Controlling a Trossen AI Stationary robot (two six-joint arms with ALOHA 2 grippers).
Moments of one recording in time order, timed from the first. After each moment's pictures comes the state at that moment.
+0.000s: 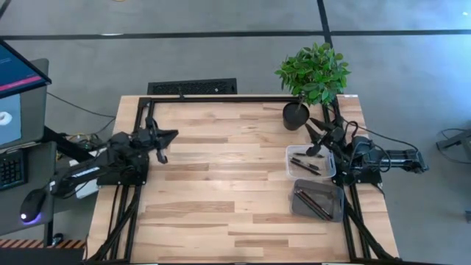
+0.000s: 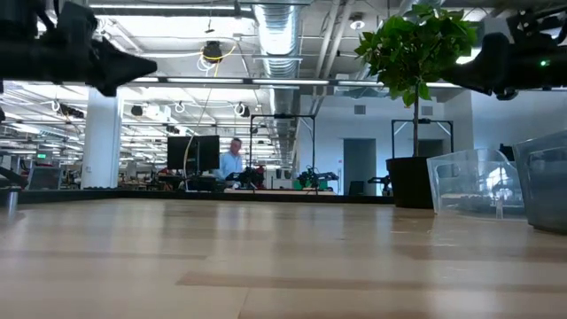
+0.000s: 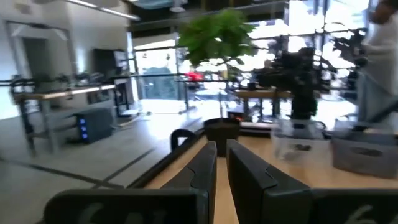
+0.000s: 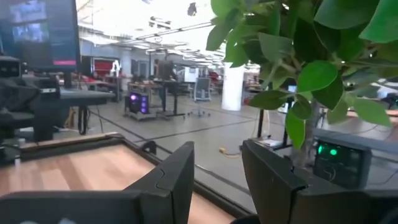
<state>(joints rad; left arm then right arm) 0.37 0.00 0.06 0.10 -0.01 0.05 -0.01 0.00 0.01 0.23 0.68 -0.26</state>
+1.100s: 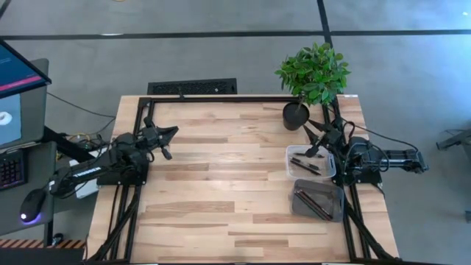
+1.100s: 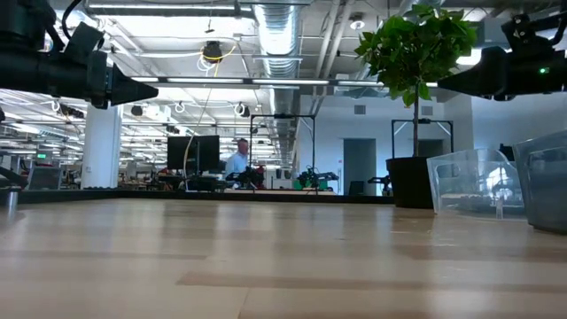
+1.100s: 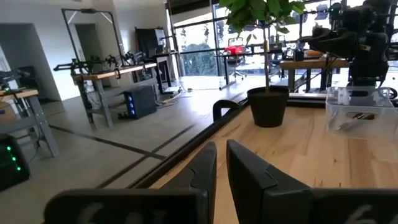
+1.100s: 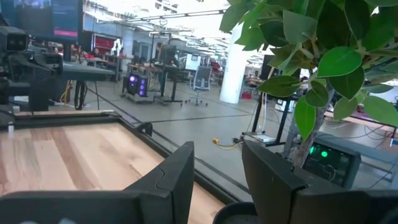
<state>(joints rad) 0.37 0.02 0.01 0.06 -0.20 0.12 -0.01 0.00 0.00 0.16 0.68 -0.32</state>
